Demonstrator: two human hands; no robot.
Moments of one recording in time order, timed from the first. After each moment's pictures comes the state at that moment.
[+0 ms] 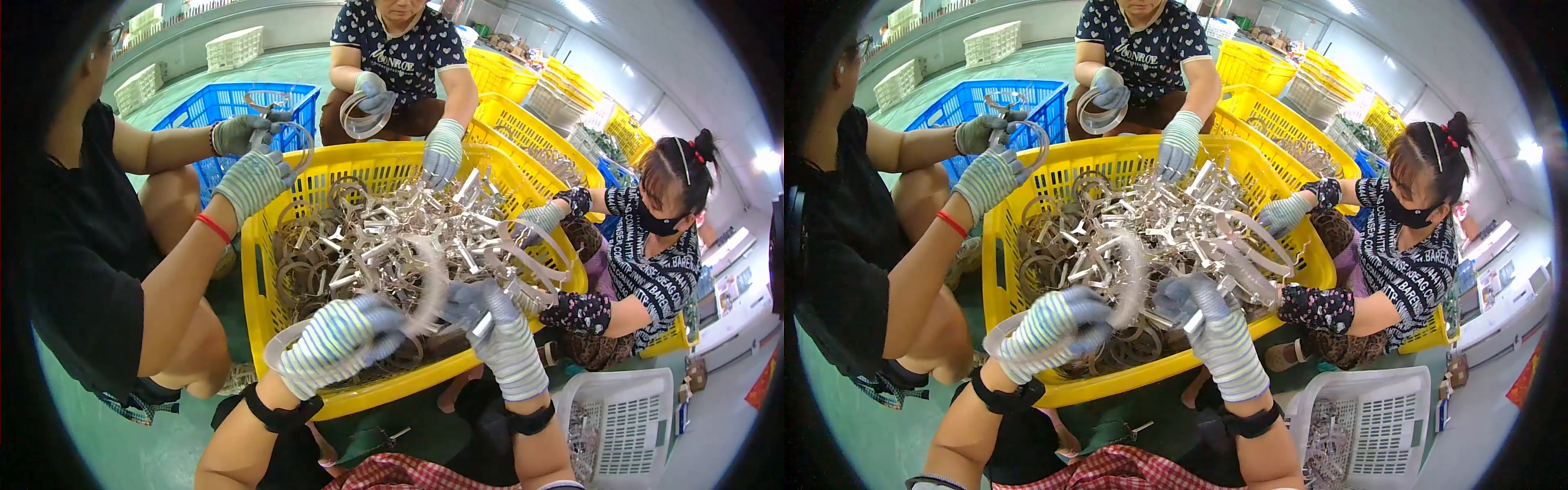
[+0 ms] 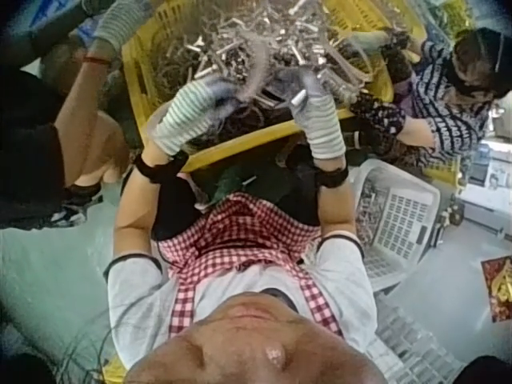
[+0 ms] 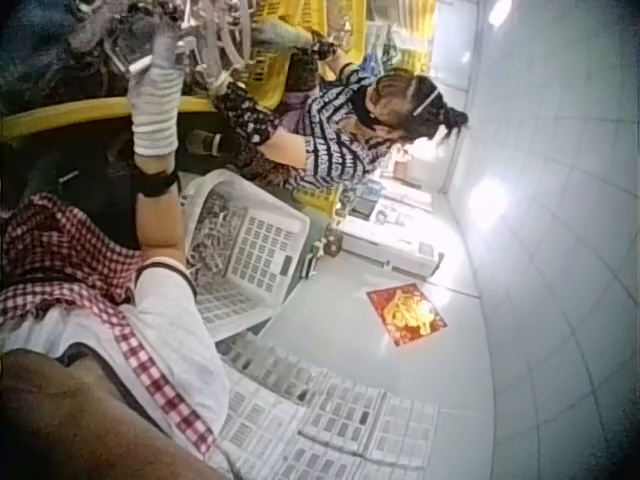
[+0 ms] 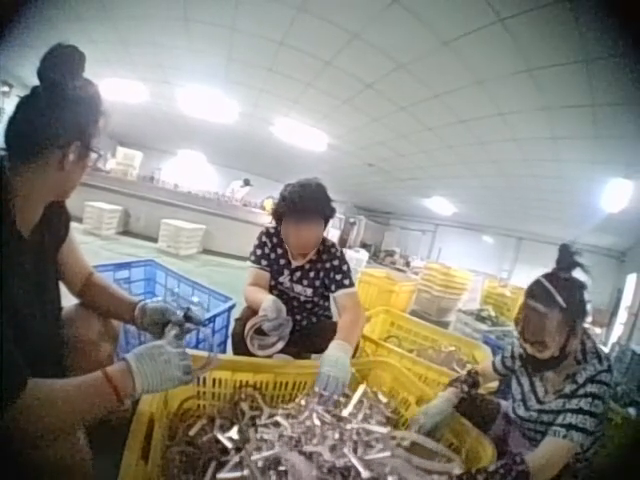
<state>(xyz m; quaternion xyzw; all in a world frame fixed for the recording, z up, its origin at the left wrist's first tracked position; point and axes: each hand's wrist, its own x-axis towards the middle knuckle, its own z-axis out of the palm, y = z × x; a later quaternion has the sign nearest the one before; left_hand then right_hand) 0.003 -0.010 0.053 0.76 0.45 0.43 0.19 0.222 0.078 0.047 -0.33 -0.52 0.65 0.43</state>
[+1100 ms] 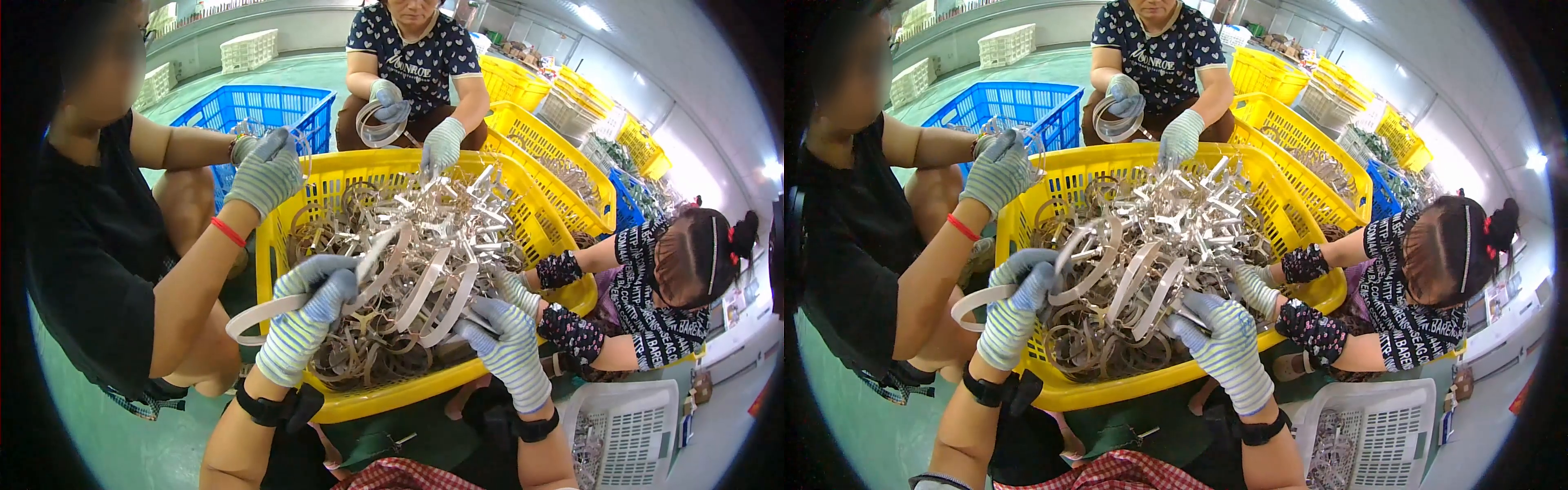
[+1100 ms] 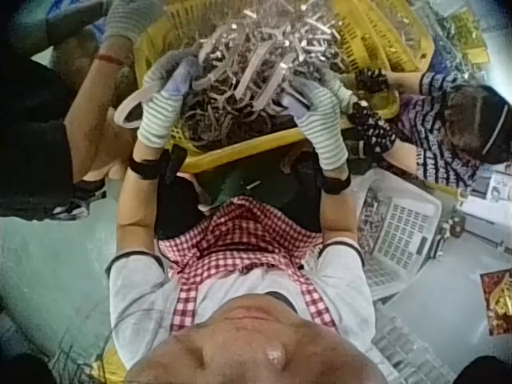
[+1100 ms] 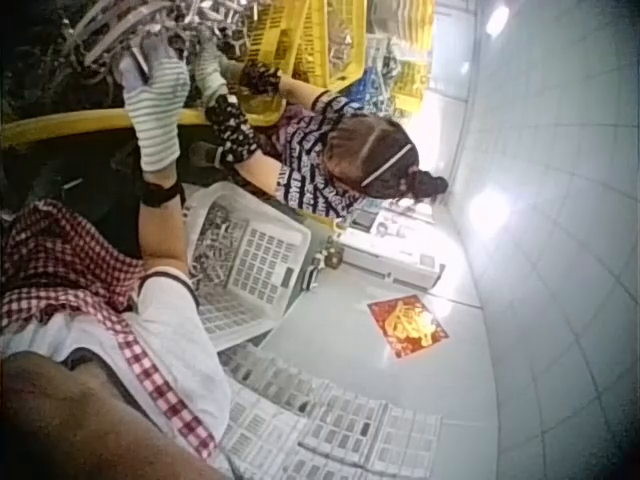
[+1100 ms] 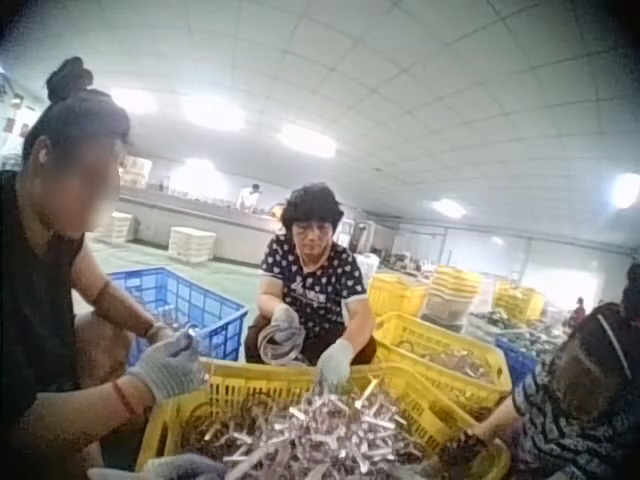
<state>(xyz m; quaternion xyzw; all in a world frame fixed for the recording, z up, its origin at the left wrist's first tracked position) -0.017 -0.004 0.106 0.39 0.53 0.66 0.36 0.232 0.106 0.079 -0.31 -0.85 0.26 0.35</state>
